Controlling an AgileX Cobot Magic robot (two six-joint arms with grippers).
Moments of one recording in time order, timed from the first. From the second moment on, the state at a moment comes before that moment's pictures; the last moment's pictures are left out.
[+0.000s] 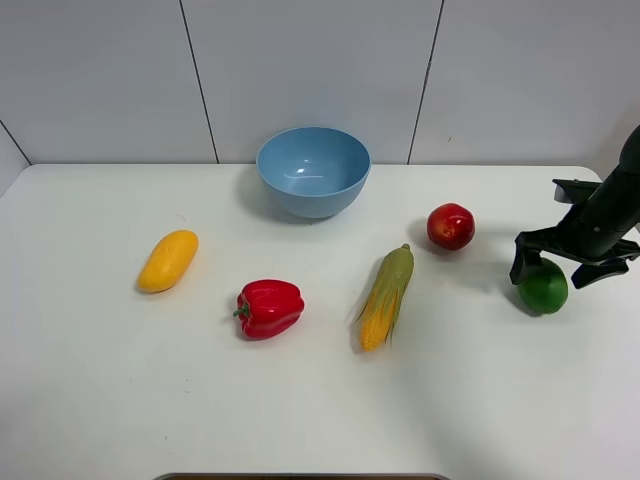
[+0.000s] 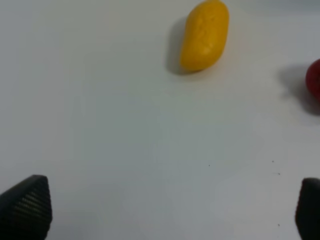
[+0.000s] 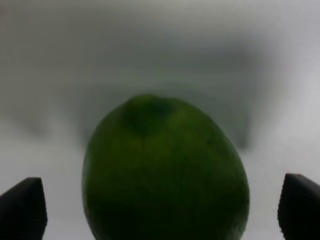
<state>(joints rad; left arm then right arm) 0.05 0.00 -0.46 -0.12 1.11 0.17 -0.21 1.94 -1.12 0.19 0.80 -0.27</state>
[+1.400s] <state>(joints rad) 0.05 0.00 -0.46 -0.12 1.11 0.17 -0.21 2.05 -1.15 0.21 0.80 -0.27</state>
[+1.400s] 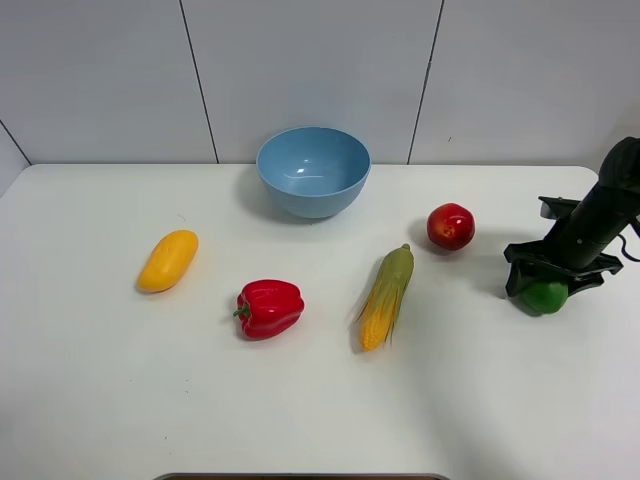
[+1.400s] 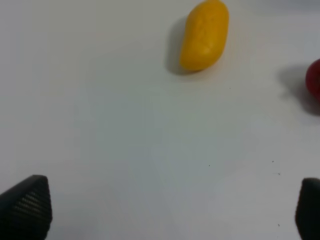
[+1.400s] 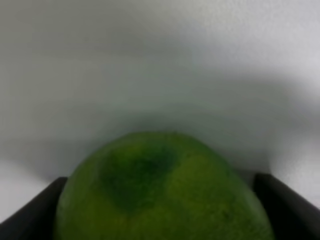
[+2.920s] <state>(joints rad) 0.05 0.00 -0.46 -0.12 1.11 0.17 -0.21 1.85 -1.36 0.27 1.01 -0.26</state>
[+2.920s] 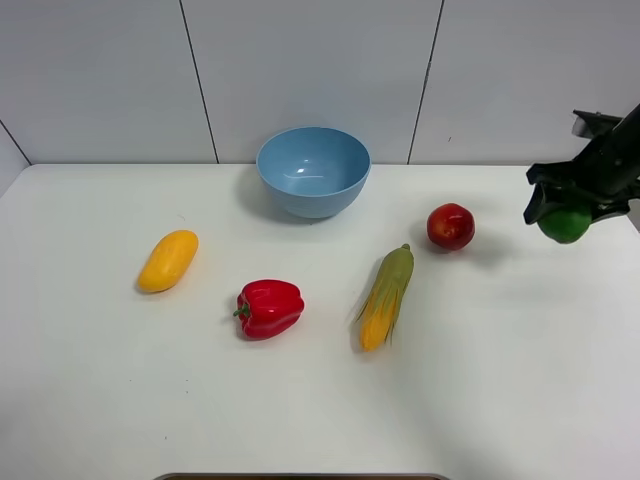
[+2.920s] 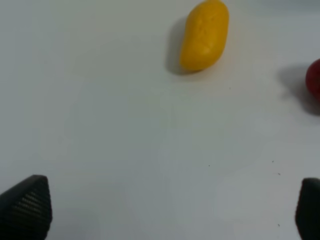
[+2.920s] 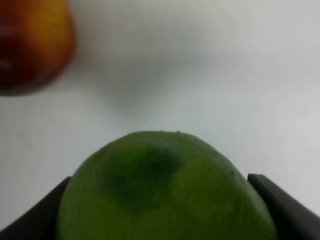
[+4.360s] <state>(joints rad) 0.05 0.00 -0.46 -0.12 1.11 0.17 0.34 2.10 -1.88 0.24 0.80 -0.21</state>
